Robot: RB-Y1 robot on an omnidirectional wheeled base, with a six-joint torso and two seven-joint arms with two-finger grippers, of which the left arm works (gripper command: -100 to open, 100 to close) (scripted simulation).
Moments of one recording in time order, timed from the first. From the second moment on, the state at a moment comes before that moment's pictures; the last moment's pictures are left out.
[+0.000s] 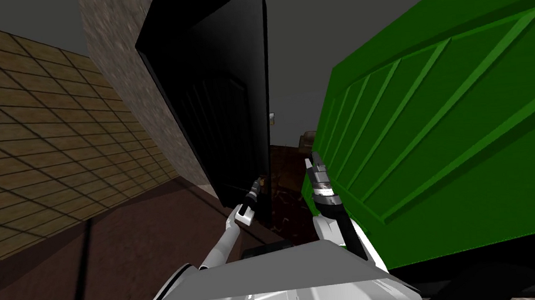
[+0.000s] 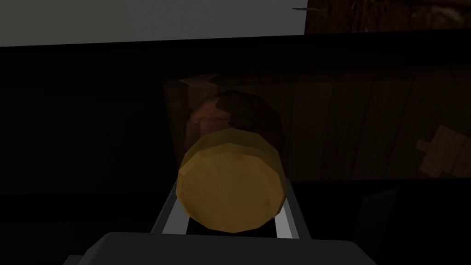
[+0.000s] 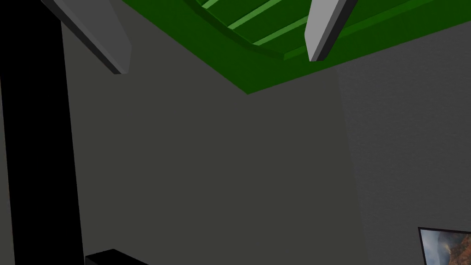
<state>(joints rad) -0.30 0.02 -0.32 -0.93 -0.06 -0.37 0.13</state>
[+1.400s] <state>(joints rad) -0.30 0.05 -0.30 -0.95 -0.04 -0.37 0.14</state>
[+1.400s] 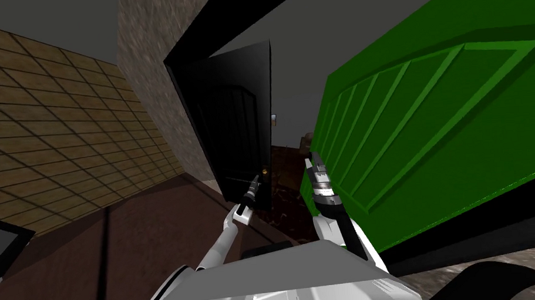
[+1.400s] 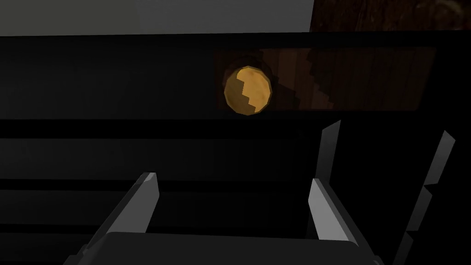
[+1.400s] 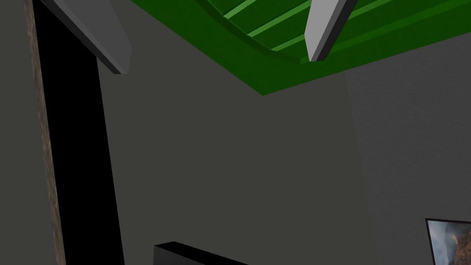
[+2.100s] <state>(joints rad) -0.31 0.03 -0.29 -0.93 -0.04 -0.38 0.13</state>
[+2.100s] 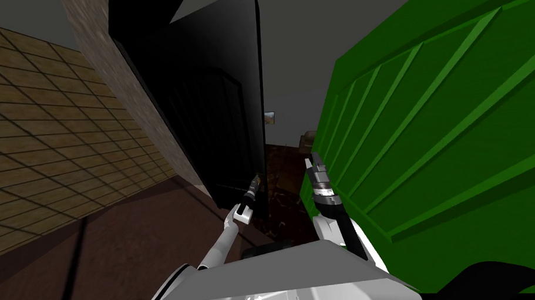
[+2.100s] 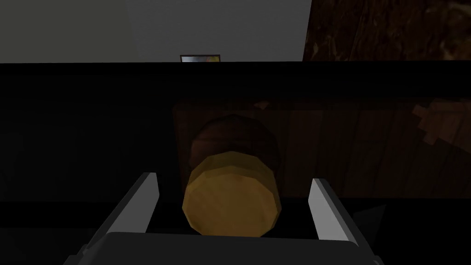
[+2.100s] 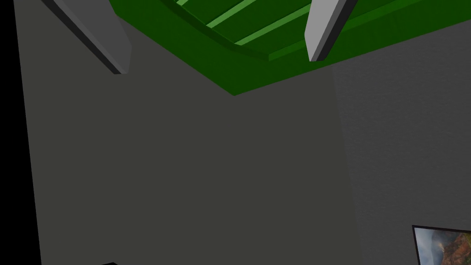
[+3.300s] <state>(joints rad) -0.32 0.07 -0.26 -0.91 0.00 -0.38 0.07</state>
